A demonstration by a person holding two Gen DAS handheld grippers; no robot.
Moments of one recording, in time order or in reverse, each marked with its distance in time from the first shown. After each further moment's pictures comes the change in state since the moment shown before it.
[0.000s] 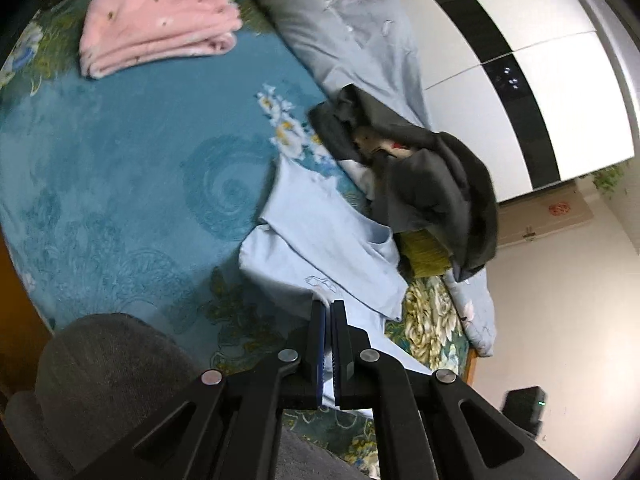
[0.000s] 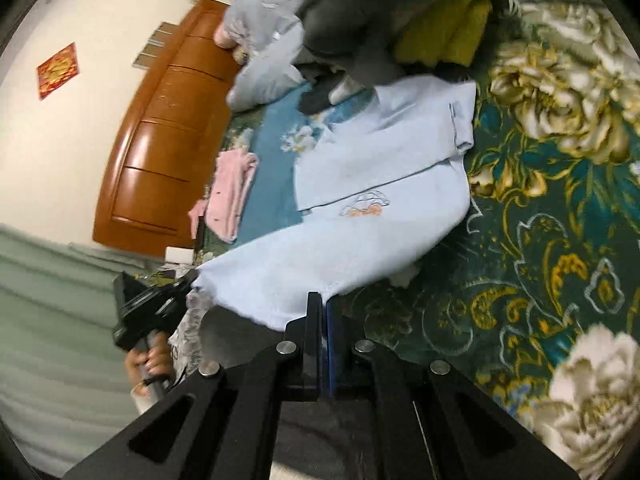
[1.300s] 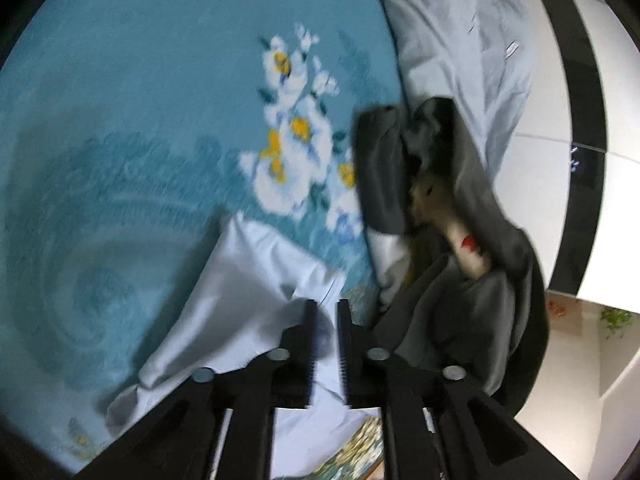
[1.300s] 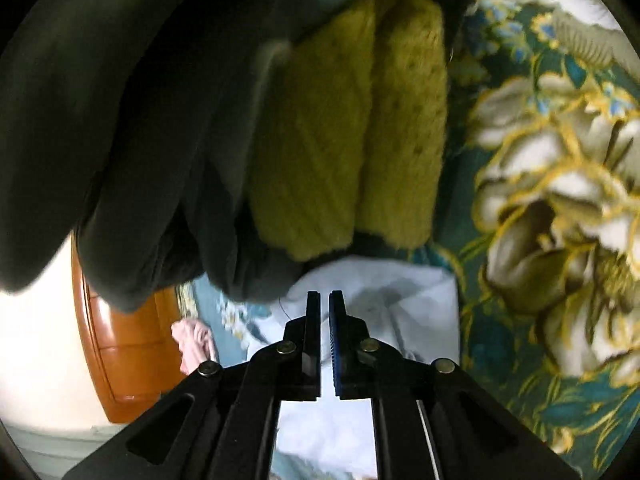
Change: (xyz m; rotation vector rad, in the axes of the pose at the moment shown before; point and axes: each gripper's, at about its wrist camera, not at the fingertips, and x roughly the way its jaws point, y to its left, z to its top) left arm 0.239 0.025 0.185 -0.444 0.110 -0.050; right arm 0.113 -0.146 0.257 0.460 -0.190 -0.048
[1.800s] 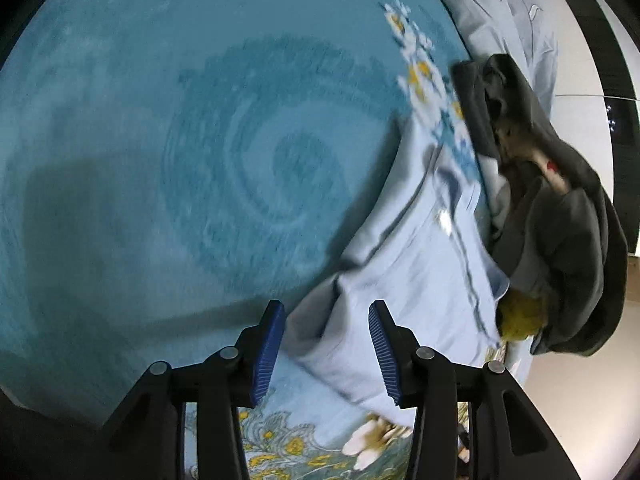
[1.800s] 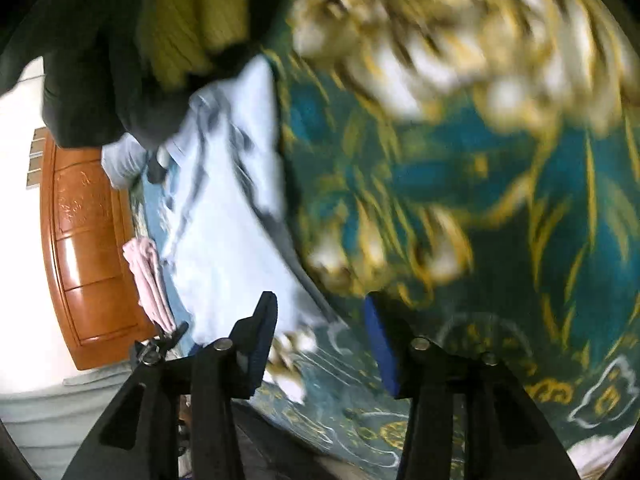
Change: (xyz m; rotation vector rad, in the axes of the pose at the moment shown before) left arm -0.022 0.101 -0.088 0.101 0.015 0.265; right arm -0.031 -0.108 -0.133 -0.011 0.206 -0.112
